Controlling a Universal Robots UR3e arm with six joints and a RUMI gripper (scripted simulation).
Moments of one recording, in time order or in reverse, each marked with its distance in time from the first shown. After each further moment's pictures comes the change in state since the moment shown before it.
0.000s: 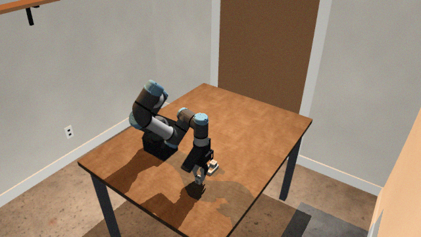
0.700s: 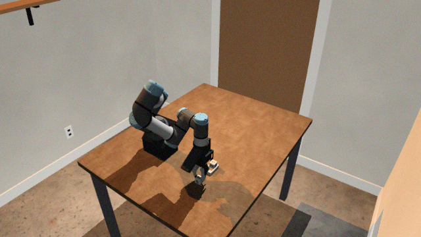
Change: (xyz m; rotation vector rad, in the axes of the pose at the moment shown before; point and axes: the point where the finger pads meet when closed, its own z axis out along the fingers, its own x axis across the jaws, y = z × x) arm 0.000 0.000 0.000 0.000 0.000 0.000
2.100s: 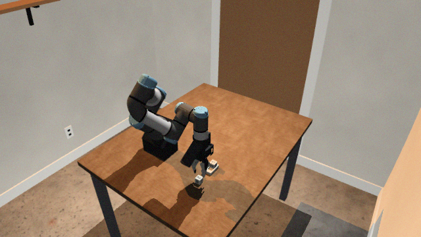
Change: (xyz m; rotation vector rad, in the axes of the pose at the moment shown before) arm 0.000 0.000 -0.032 0.000 -0.003 -0.001
